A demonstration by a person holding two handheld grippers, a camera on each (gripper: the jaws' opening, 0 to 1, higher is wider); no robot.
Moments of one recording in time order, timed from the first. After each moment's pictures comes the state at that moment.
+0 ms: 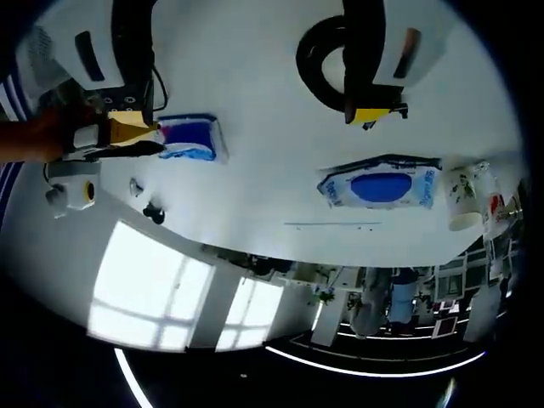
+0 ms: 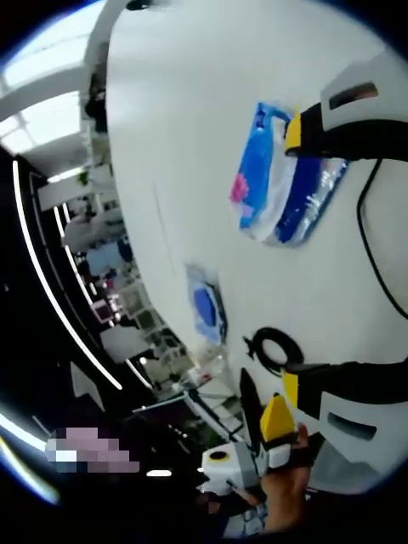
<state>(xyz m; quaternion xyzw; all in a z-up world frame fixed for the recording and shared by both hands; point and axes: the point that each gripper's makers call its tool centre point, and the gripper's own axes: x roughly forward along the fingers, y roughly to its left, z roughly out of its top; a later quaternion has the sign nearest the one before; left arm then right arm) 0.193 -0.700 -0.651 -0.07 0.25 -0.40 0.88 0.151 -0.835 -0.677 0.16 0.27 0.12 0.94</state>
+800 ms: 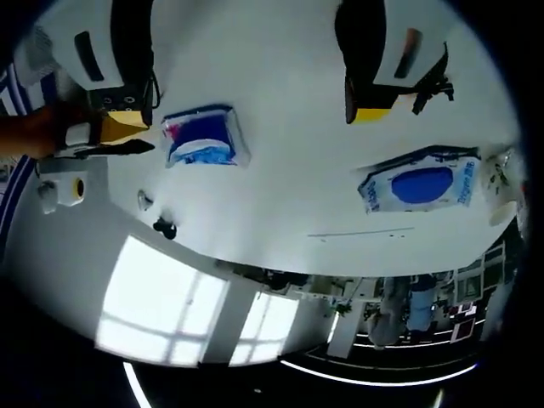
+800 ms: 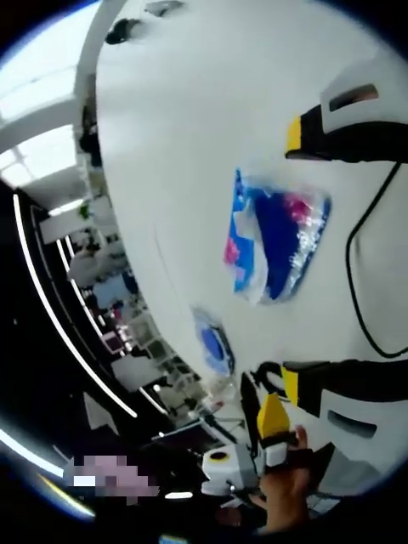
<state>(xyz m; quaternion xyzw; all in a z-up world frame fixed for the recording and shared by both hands) 0.202 -0.756 -0.669 -0.05 0.28 -0.43 0.86 0.131 -0.896 -0.694 0.19 0.28 0.05 0.94</state>
